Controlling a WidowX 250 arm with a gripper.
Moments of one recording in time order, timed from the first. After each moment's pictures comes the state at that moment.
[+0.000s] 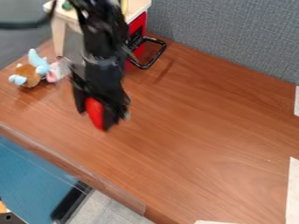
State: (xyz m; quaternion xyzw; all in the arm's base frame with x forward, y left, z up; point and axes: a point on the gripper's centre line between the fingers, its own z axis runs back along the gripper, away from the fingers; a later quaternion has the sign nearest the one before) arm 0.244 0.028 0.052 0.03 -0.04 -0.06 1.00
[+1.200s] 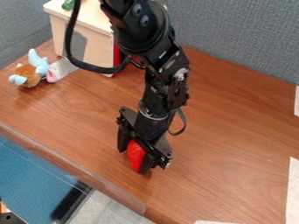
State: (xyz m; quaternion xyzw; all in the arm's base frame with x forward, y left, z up) arm 0.255 -0.034 0.000 0.06 0.00 -0.13 0.99
